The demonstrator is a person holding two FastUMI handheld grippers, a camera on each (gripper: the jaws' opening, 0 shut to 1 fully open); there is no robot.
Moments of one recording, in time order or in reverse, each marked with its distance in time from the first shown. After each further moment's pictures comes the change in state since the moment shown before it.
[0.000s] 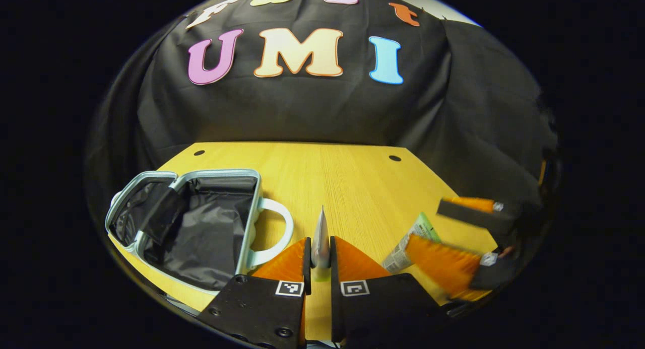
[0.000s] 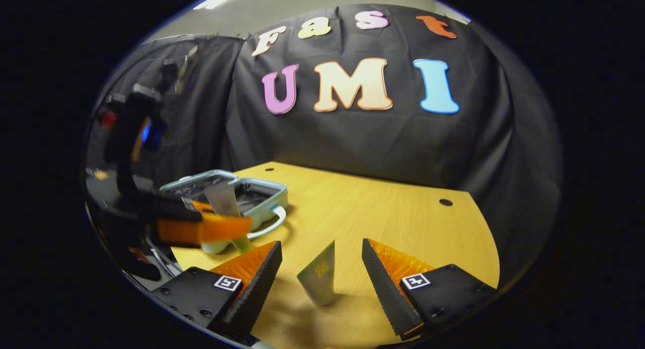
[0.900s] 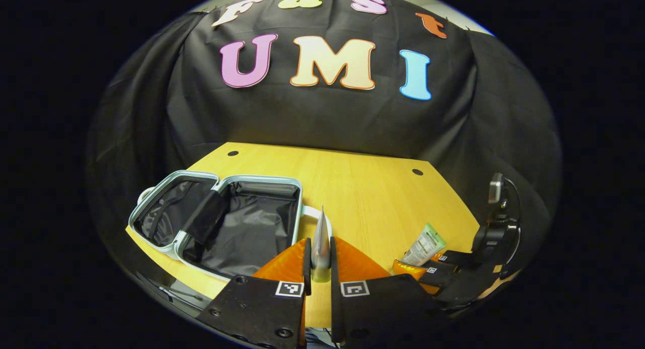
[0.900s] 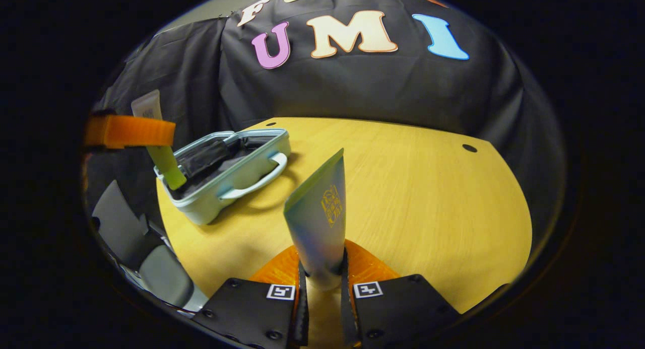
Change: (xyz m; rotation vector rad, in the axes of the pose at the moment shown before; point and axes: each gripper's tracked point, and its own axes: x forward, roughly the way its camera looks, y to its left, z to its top) left arm -0.041 0.062 0.018 -0.069 0.029 0.132; right arm 0.037 0.026 -0.068 0.111 0.260 0.072
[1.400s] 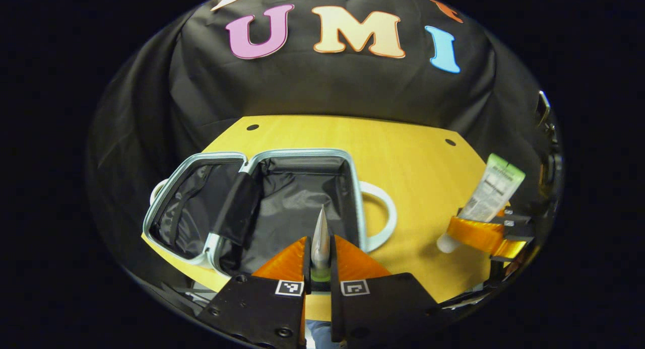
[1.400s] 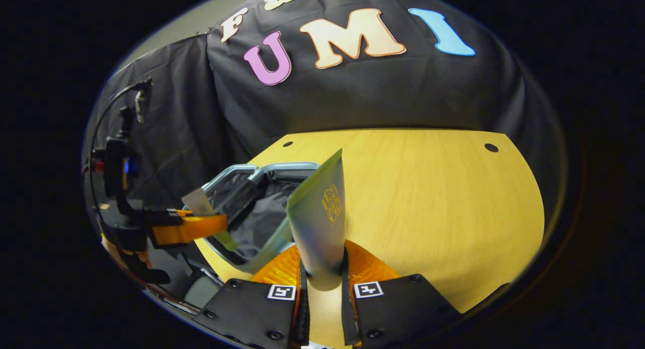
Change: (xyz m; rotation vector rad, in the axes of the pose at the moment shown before) left arm 0.042 0.114 -0.025 0.049 0.217 0.058; right arm 0.011 0.092 0.095 0.149 -0.015 0.049
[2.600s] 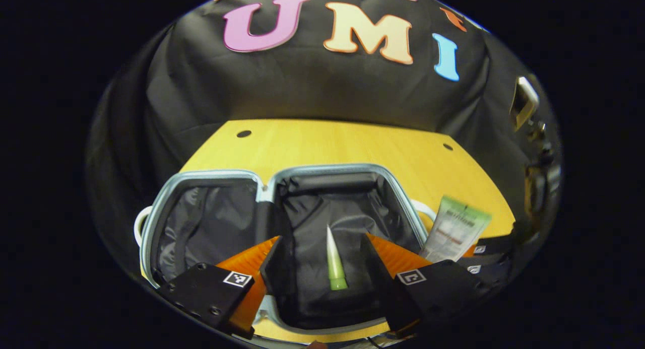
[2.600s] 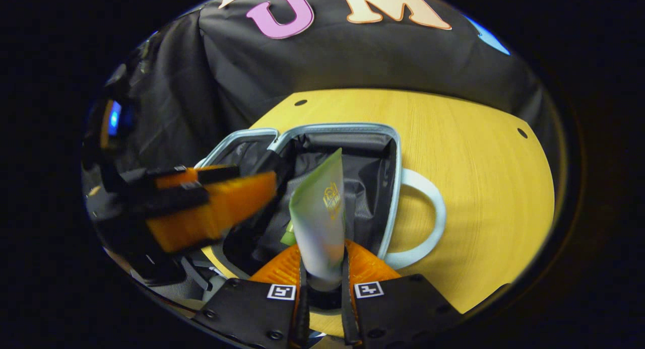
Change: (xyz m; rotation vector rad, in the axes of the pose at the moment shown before) left arm 0.042 0.099 0.056 0.015 -0.080 -0.153; right arm 0.109 0.129 -0.054 0.021 0.292 -0.082
